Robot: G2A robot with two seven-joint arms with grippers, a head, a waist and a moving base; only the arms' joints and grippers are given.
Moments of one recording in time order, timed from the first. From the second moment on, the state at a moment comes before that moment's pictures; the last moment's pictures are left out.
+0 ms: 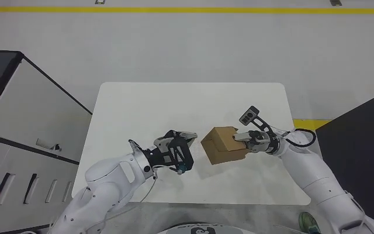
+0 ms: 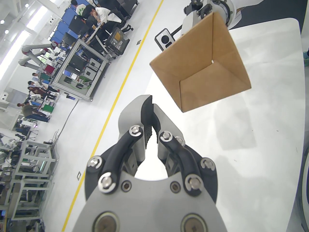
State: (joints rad) left arm 1.64 -1.01 -1.22 -2.35 1.74 -0.55 -0.24; right arm -1.24 -0.97 1.08 -1.33 1.13 -0.10 1.54
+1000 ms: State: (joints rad) left arm 1.77 -0.99 -1.48 -2.34 1.60 -0.57 -0.08; right arm -1.23 -0.92 1.05 -1.41 1.19 -0.14 1.50
